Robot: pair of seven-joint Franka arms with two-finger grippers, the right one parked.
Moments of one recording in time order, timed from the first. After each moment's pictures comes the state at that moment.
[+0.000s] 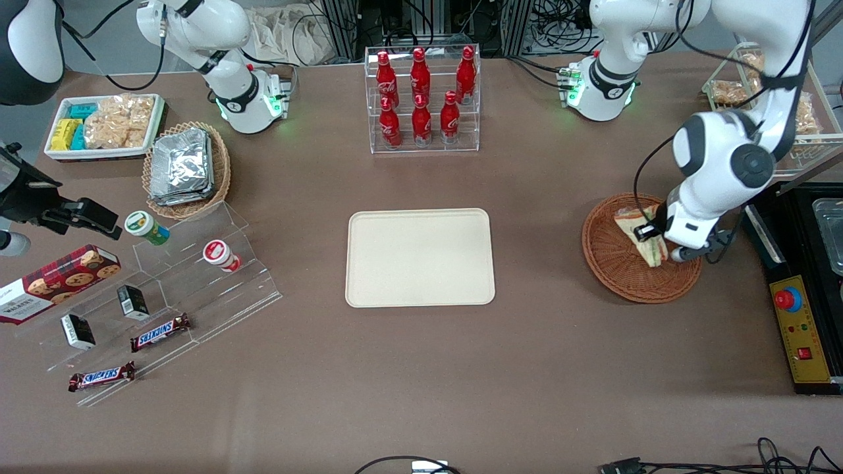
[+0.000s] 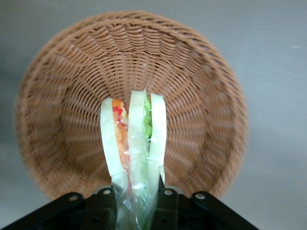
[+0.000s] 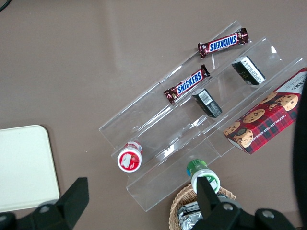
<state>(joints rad) -0.09 -0.02 0.07 -2.34 -0.02 2.23 -0.35</state>
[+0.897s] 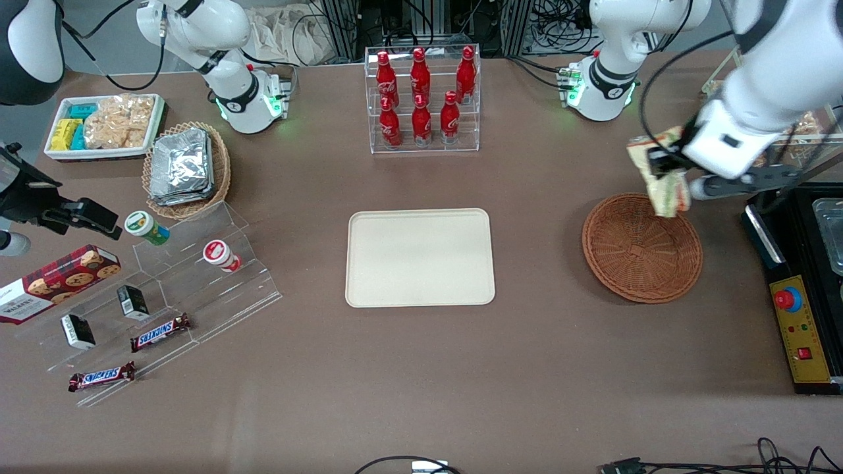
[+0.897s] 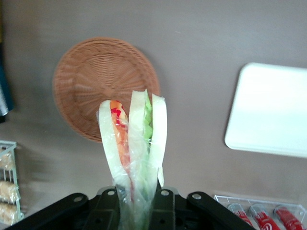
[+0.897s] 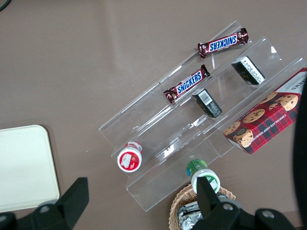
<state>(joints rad) -0.13 -0.05 -0.16 -1.68 -0.02 1.49 -0.37</state>
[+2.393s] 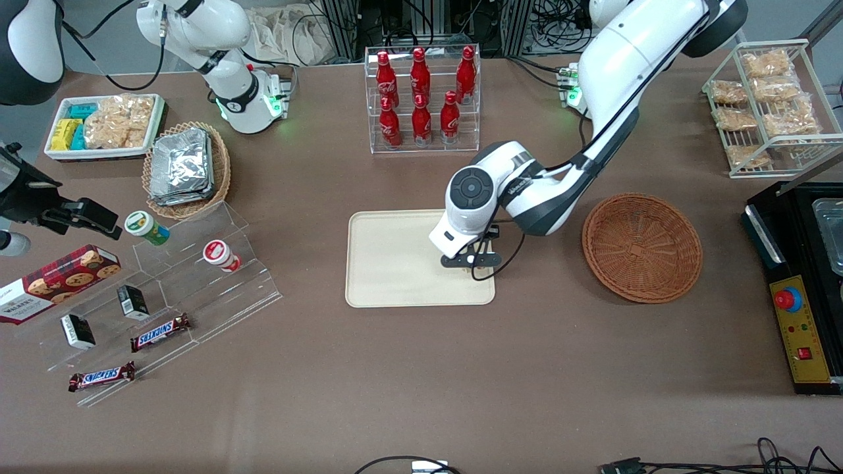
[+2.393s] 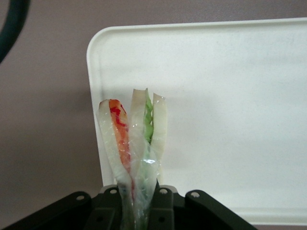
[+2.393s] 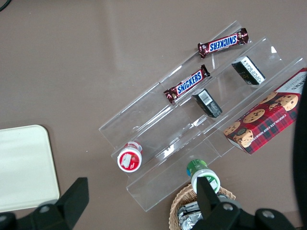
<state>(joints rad) -0.18 0.66 -0.63 -1.68 0.39 2.09 -0.92</state>
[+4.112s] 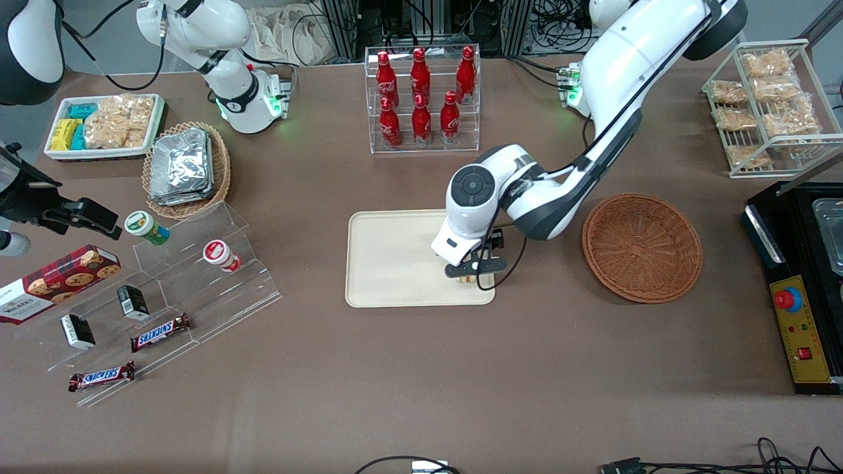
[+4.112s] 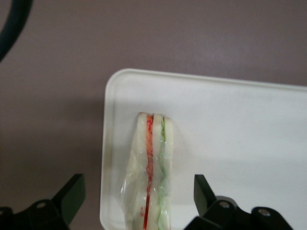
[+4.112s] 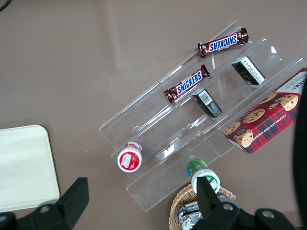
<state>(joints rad) -0.16 0.60 -0.63 -1.61 0.38 2.05 -1.04</state>
